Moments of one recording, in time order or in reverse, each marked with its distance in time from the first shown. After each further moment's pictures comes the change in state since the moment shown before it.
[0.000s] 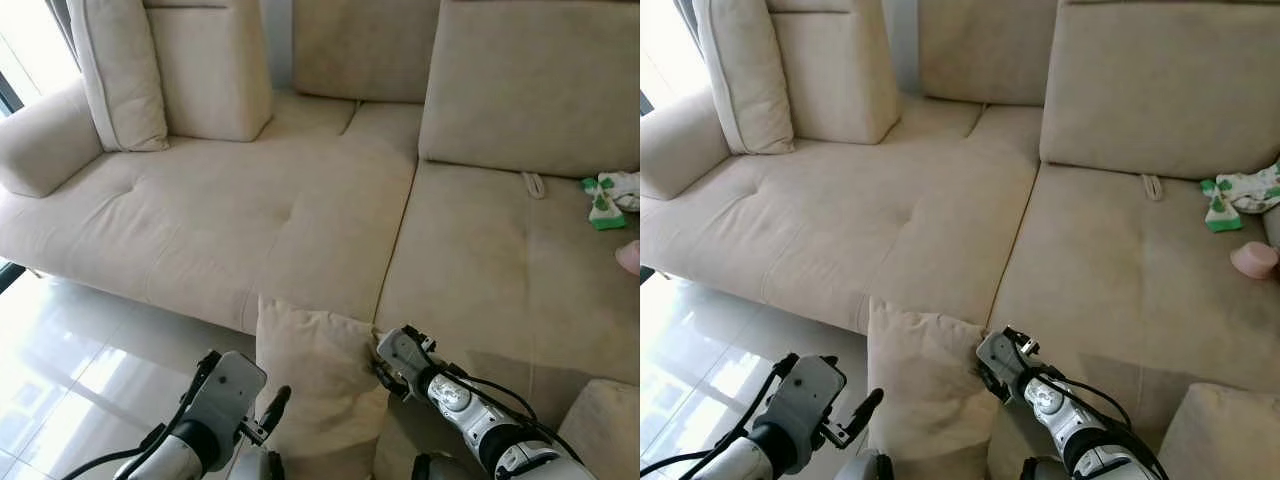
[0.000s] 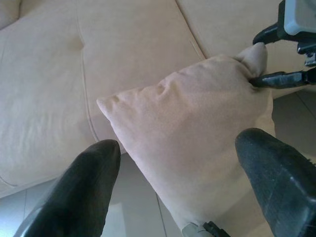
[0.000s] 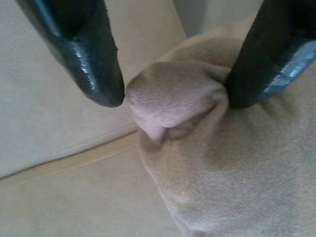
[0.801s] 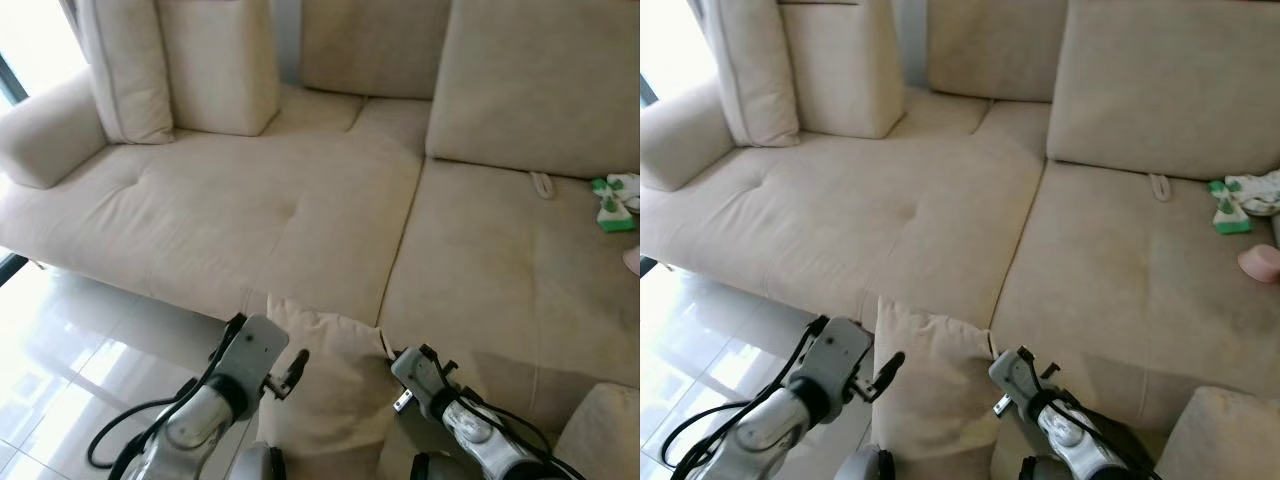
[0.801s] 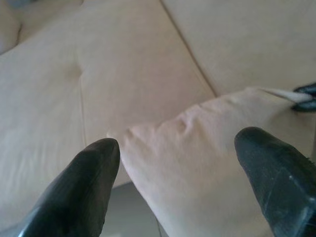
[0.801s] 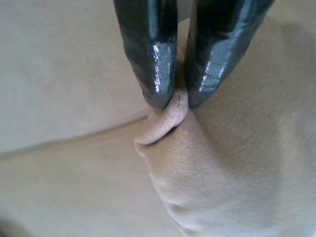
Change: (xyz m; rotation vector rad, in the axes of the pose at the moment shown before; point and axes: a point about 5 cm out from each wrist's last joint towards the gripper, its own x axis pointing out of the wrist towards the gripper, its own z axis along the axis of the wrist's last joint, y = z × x) left arm 0.053 0.005 0.015 0.023 -0.067 -0.027; right arm -0.038 0.013 -0.031 -0.042 -0.166 0.008
